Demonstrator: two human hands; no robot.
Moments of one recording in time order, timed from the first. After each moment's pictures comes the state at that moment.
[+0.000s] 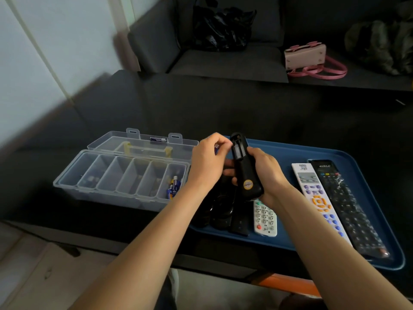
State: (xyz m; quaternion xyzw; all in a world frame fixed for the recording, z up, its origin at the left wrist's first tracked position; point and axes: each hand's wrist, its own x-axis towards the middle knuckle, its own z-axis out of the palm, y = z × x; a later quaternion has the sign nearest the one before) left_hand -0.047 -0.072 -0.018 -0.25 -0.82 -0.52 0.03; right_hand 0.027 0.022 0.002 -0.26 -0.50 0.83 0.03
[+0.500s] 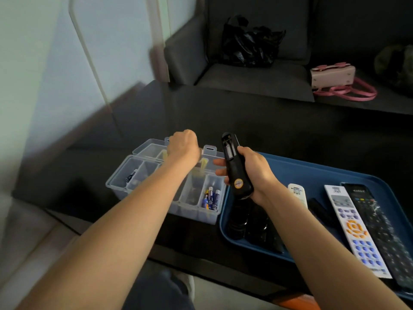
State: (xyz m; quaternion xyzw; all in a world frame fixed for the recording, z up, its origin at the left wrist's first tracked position) left_hand -0.140 -0.154 0.010 -0.09 -0.99 -0.14 0.00; right_hand -0.024 -0.049 0.029 -0.23 -0.52 0.82 -0.03
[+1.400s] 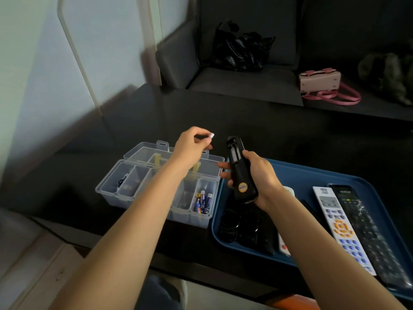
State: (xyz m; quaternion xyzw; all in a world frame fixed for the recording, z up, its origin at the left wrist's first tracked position) left_hand -0.115 -0.149 0.027 -0.15 -0.84 -0.52 -0.07; right_hand -0.012 -0.032 0.032 -0.24 -0.50 0.83 -0.01
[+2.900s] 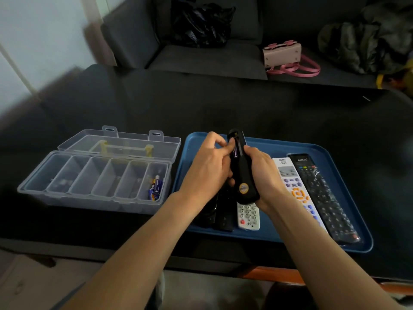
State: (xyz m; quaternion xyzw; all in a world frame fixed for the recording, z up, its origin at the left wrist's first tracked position) left_hand -0.017 -0.061 -0.016 -0.38 -0.79 -0.48 0.01; right_hand 0.045 0.028 -0.003 -0.25 -0.55 0.79 0.12
